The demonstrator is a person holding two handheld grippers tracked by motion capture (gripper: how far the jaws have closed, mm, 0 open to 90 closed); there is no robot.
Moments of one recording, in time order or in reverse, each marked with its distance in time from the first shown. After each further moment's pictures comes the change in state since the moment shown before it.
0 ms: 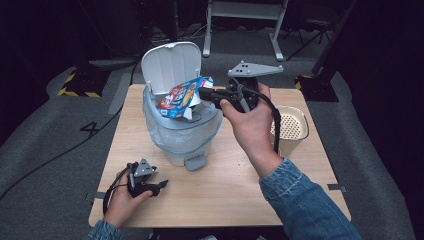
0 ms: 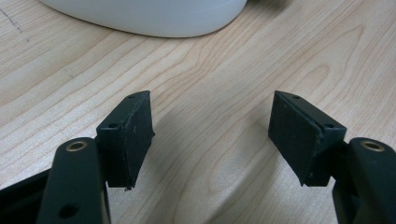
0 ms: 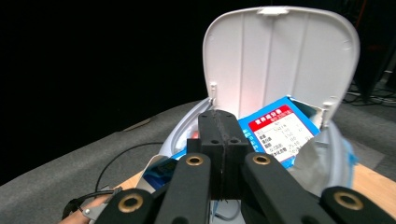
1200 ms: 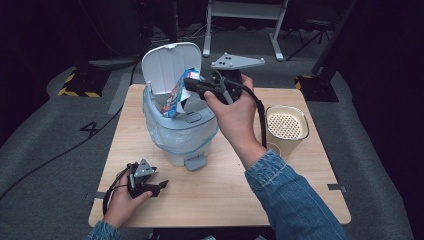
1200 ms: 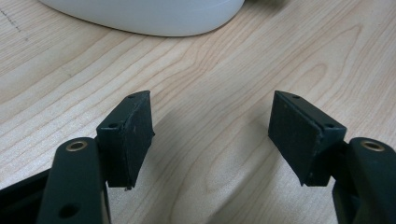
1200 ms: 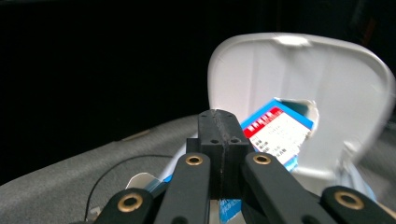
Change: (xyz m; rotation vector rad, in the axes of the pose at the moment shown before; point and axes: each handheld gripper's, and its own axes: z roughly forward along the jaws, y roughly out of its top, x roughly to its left) left arm -0.002 -0.001 0.000 0.001 -0.008 -0.002; right arm 0.002 0.013 0.038 -0.058 0.029 -0.054
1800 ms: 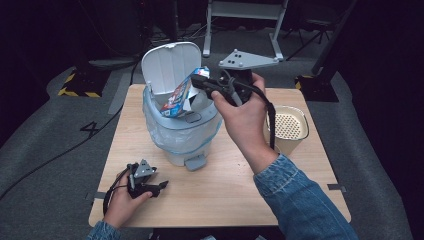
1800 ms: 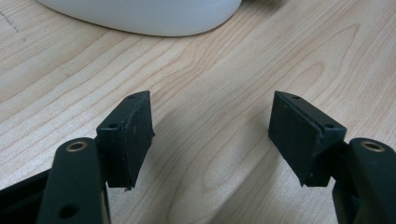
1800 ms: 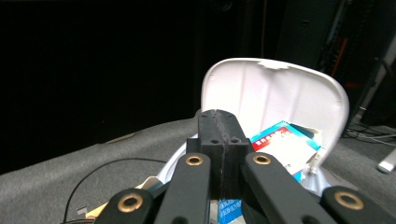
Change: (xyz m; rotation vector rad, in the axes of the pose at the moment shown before) left arm 0.000 0.000 -0.001 0.002 0.000 0.005; right arm 0.013 0.014 -0.032 -0.016 -0.072 -0.053
